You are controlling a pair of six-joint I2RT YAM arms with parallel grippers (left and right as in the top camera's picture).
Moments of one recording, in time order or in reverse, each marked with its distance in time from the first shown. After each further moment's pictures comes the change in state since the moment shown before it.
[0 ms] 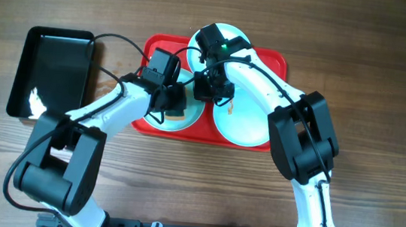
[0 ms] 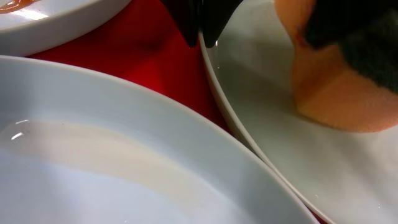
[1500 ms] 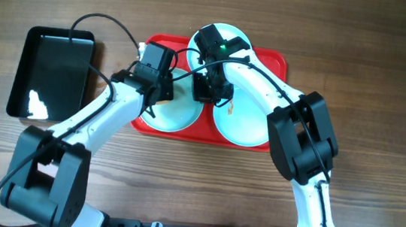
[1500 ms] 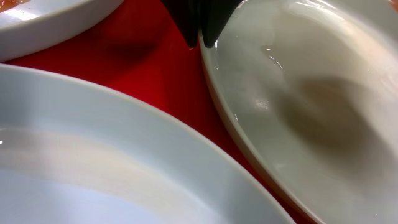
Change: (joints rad) left arm 0.012 -0.106 0.030 -0.050 -0.261 0.123; right arm 0.005 0.000 0.000 -0.006 -0.015 0.003
